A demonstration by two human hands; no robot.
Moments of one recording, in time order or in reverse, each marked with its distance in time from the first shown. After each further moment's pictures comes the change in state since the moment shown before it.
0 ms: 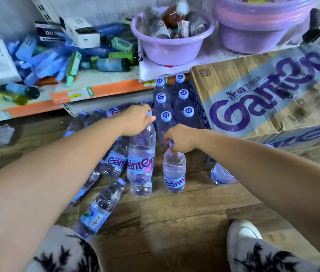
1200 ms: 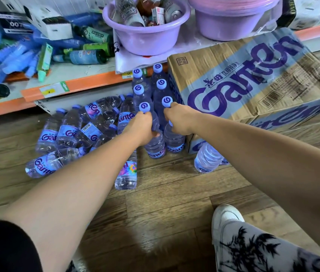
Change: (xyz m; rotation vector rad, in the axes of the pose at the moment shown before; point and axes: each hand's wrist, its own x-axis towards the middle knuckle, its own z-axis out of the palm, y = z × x) left_hand 0.007 0.060 0.065 -0.011 0.038 -0.054; right_hand -0.019 0.046 -0.001 -0.134 0.205 0.170
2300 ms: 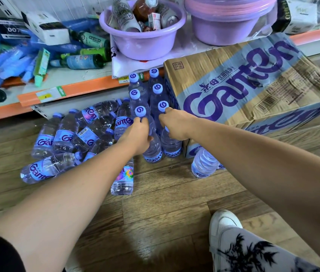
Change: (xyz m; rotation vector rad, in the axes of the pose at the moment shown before) left_hand -0.003 0.000 0.009 0.038 0.029 0.034; right_hand -0.004 0.002 -0.002 -0.008 -0.002 -0.028
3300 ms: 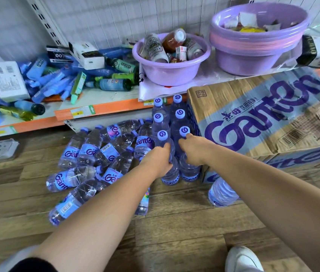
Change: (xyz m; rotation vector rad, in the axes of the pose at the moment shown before) left_hand 0.000 -0.003 -0.003 0.011 -0.069 0.003; right_hand 0.006 -0.008 -0.009 -0.034 -0.097 0.035
